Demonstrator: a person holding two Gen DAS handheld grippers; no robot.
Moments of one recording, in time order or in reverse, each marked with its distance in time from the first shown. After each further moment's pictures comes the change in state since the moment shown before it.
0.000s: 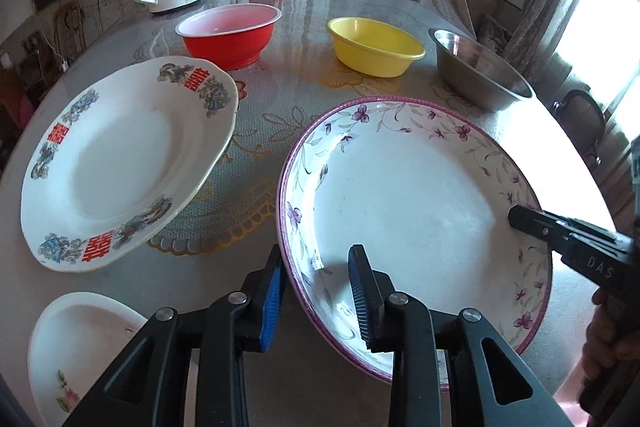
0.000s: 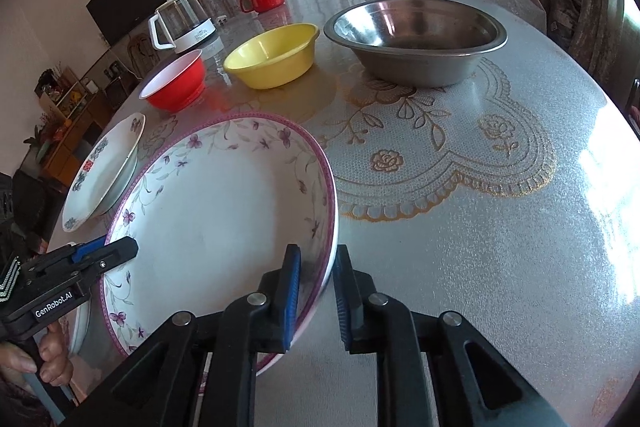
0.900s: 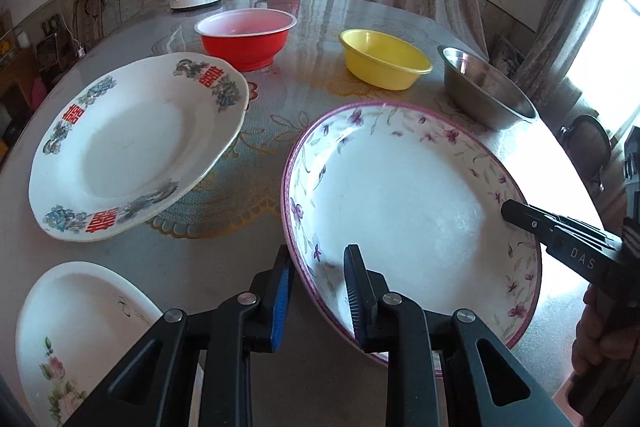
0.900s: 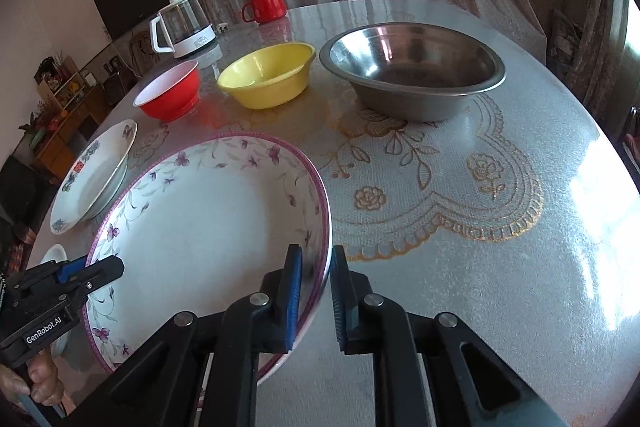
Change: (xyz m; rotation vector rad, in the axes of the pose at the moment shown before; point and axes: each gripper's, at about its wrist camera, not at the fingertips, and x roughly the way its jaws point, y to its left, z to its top) left arm -0.008 0.001 -0.005 -0.101 -0.014 0.006; right arm 0.001 -0.006 0.015 -0.070 -0.032 -0.037
